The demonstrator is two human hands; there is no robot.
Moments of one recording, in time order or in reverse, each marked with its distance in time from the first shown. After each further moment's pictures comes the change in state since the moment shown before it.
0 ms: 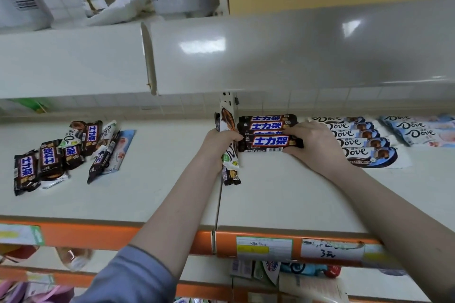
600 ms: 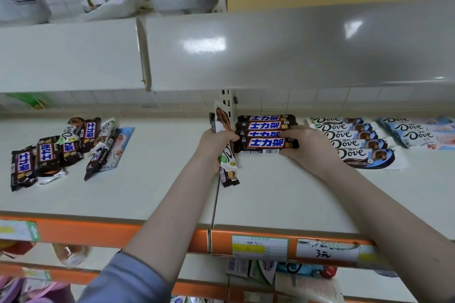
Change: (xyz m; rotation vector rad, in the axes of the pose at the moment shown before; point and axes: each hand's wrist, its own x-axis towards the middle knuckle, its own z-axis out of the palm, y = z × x) left_hand -0.011 0.001 0.000 -0.045 0.028 0.003; right_hand 0.000 -0.018 -0.009 0.082 -0.155 0.169
